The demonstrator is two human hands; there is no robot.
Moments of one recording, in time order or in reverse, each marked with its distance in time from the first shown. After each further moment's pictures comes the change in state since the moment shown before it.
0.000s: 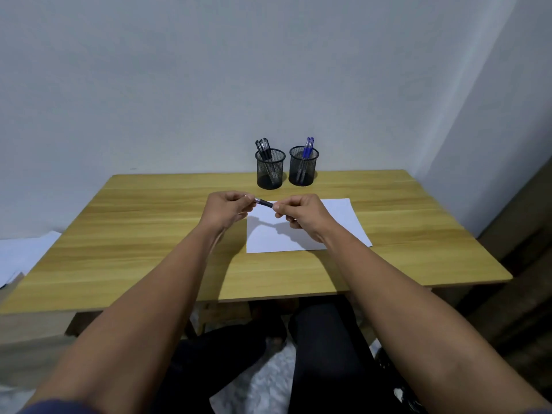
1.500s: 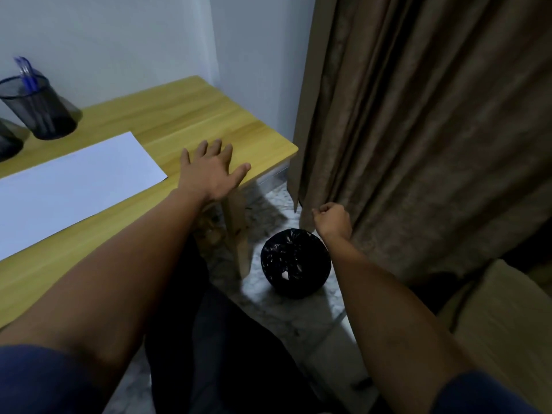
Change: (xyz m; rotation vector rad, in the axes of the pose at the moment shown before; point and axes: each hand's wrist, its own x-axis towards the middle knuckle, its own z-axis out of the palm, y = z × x) left_hand -0.059 -0.082 0.364 1.295 -0.591 0.712; right_hand -0.293 0.224 -0.285 -0.464 1.144 0.690
